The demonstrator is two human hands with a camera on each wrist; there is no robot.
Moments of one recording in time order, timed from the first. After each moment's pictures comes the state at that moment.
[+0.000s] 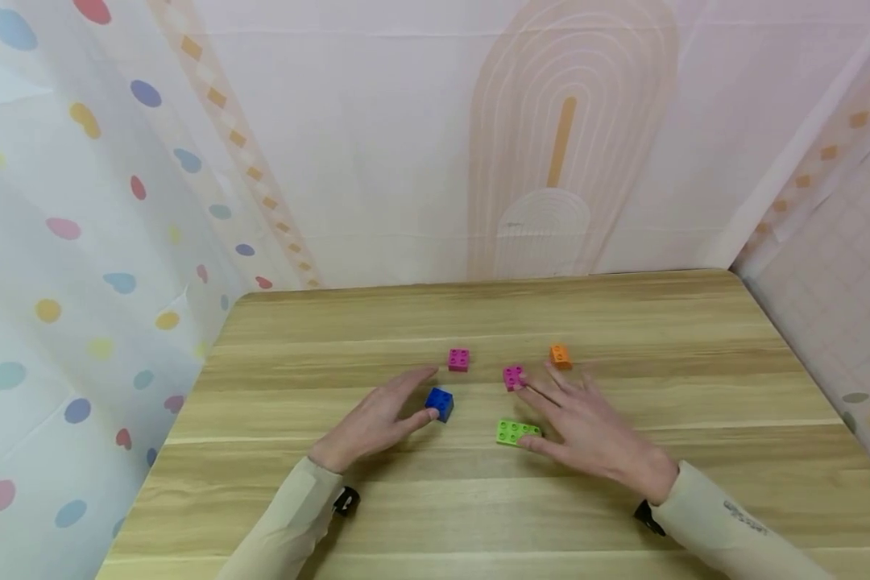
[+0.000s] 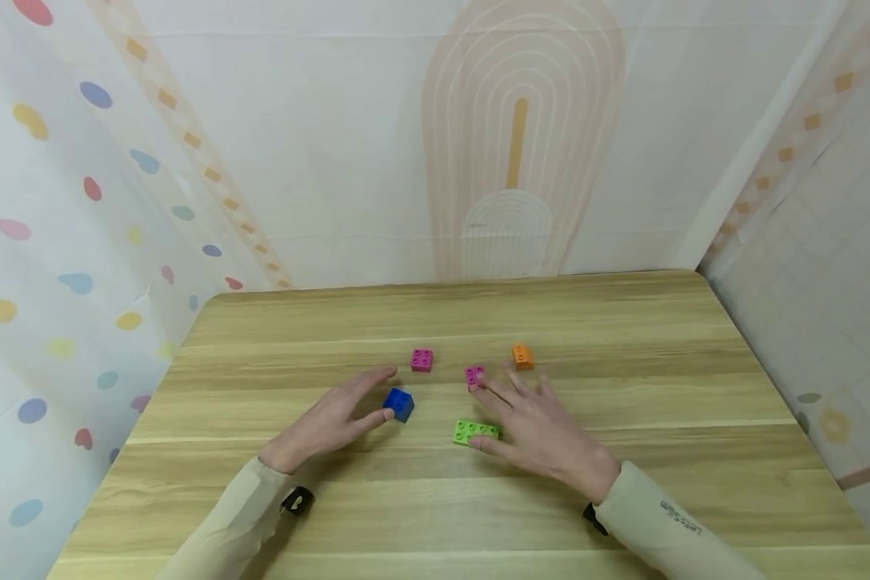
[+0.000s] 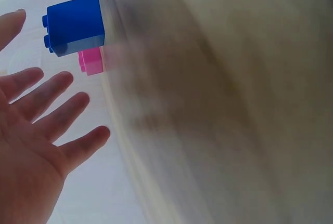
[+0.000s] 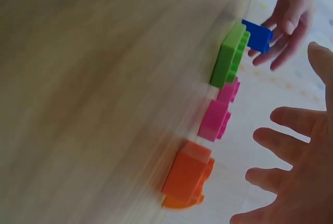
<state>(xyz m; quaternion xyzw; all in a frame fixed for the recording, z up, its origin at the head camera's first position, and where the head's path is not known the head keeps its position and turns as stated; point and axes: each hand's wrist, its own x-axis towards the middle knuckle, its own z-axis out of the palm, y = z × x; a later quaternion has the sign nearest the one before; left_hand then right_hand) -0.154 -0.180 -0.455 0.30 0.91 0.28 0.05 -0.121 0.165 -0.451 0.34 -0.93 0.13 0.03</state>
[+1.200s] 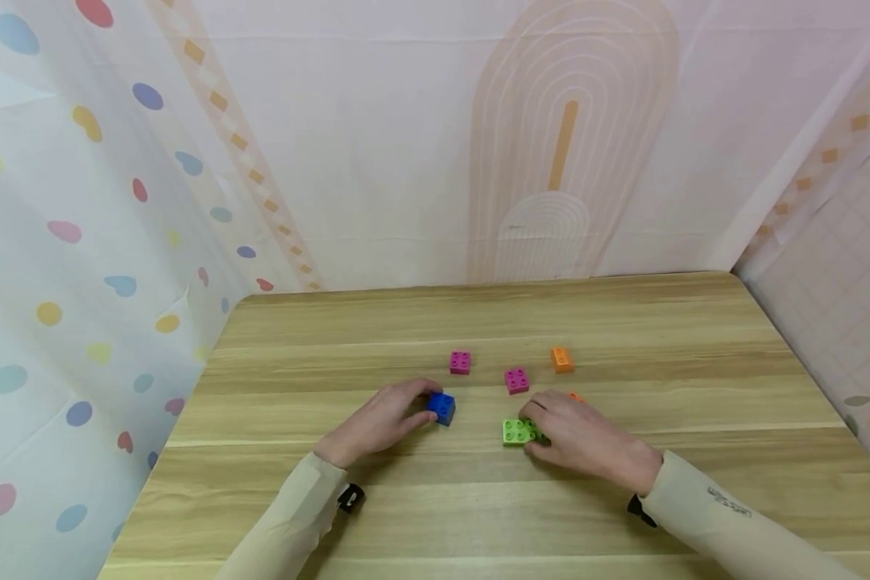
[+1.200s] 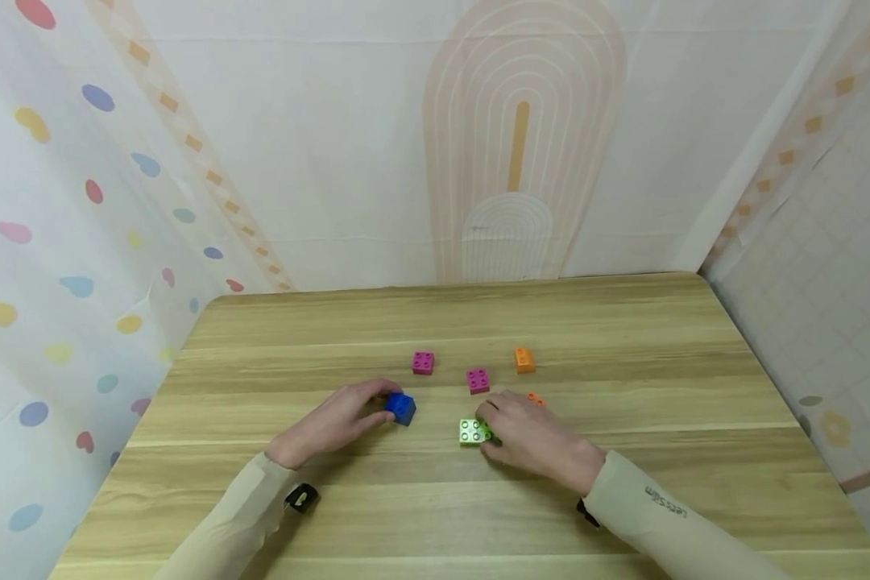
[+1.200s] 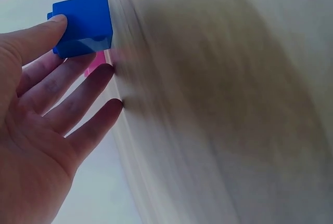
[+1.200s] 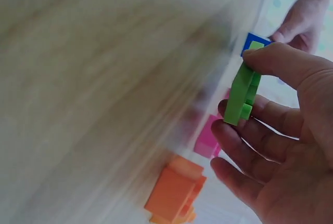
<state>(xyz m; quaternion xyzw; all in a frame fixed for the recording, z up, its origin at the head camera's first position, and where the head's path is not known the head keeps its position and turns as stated) -0.163 -0.172 -0.454 0.32 0.90 0.27 0.07 -0.129 0.150 -0.450 0.39 -0.91 0.12 0.01</state>
